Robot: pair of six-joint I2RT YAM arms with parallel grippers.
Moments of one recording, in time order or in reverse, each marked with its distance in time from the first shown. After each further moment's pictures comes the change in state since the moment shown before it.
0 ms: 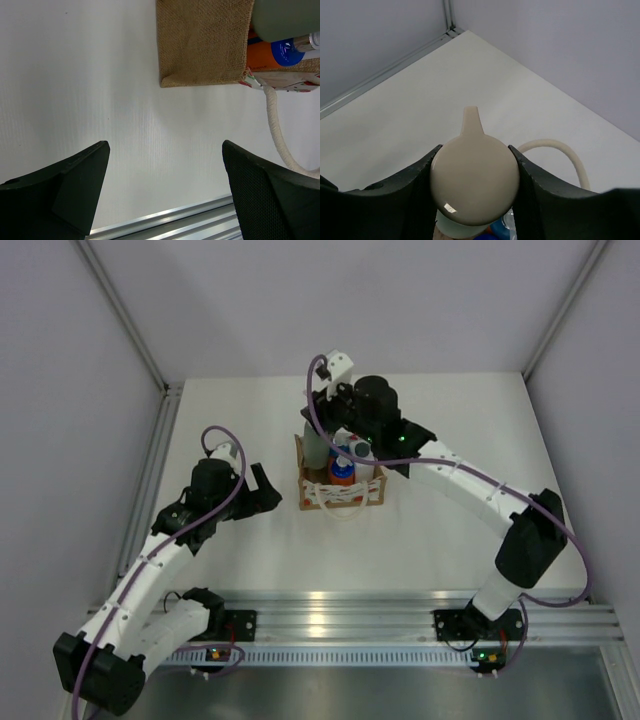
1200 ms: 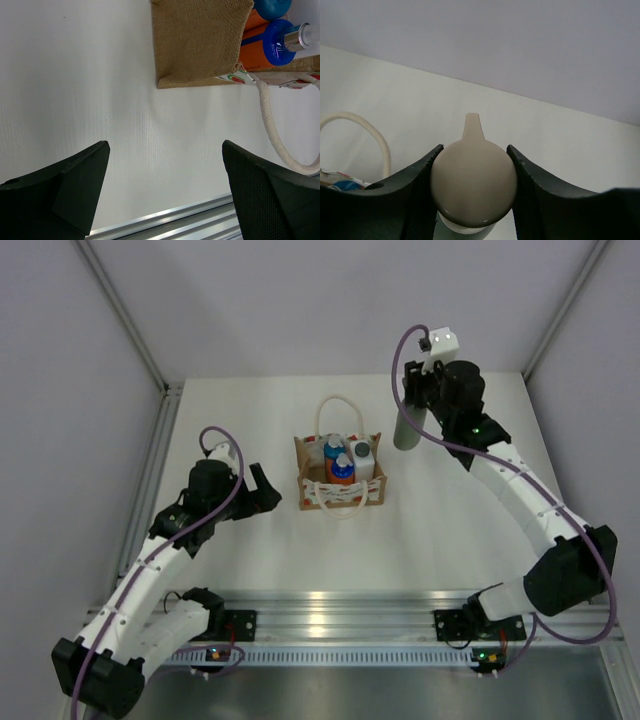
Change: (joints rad) left arm 0.000 -0.022 0.000 0.000 0.005 0.004; right arm -0.376 -0.233 -0.141 -0.074 0.175 -0.044
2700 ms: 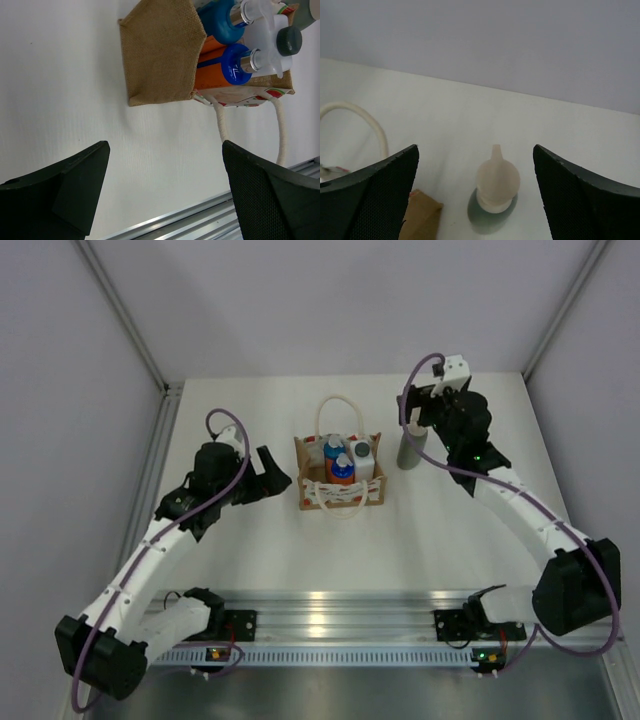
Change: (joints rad) left arm -0.010 0.099 0.099 0.046 0.045 -0.035; right arm -0.076 -0.081 -0.343 0.330 -0.071 0.069
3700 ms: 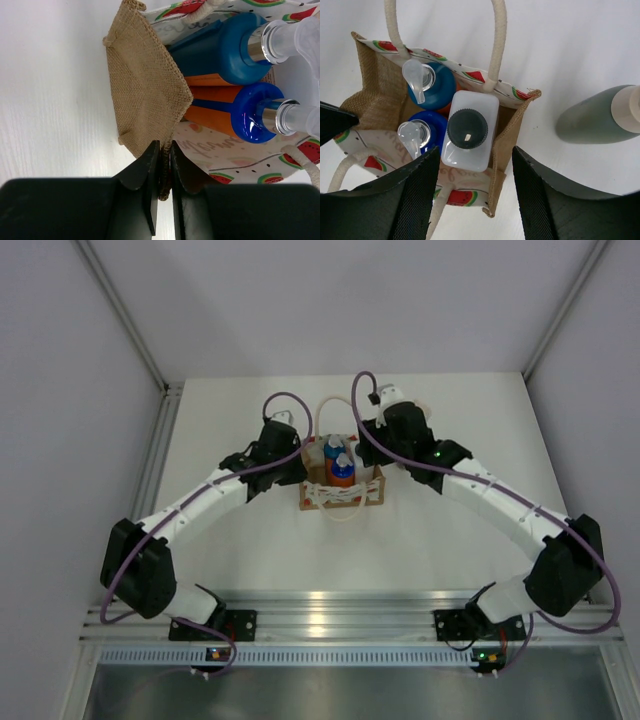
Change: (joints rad) left arm -0.189 0.480 0.206 0.119 -0.209 -0.012; right arm 0.334 0.092 0.208 -0.621 0.081 0.201
